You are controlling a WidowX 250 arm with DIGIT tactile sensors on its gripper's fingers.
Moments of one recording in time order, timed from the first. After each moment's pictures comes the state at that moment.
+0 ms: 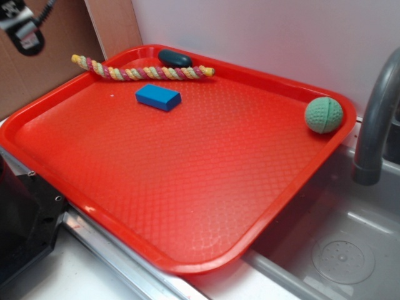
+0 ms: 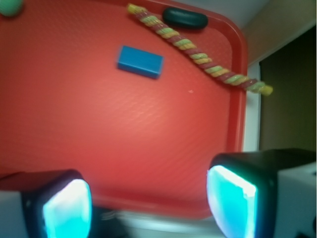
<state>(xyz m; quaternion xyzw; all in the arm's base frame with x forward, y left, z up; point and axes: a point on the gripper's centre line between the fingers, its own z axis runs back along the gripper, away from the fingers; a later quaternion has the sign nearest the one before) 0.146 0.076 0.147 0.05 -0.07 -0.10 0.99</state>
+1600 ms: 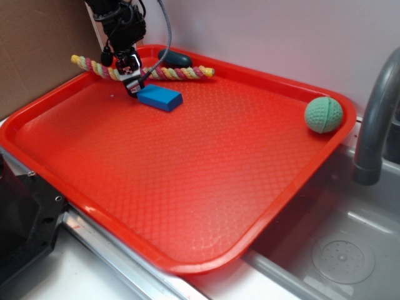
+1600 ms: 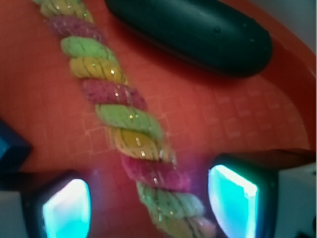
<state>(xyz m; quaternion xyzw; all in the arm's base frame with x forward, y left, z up) 0.288 0.128 0.016 0.00 -0.08 -0.26 0.96</state>
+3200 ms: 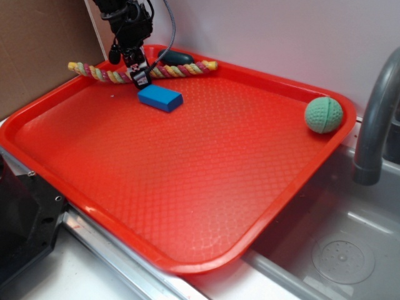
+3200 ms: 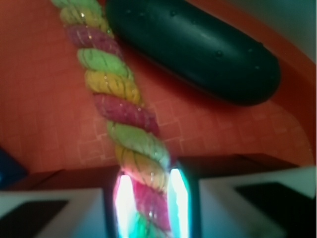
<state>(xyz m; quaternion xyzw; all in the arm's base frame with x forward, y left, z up) 0.296 0.122 0.011 -0.01 -0.07 -0.27 0.96</state>
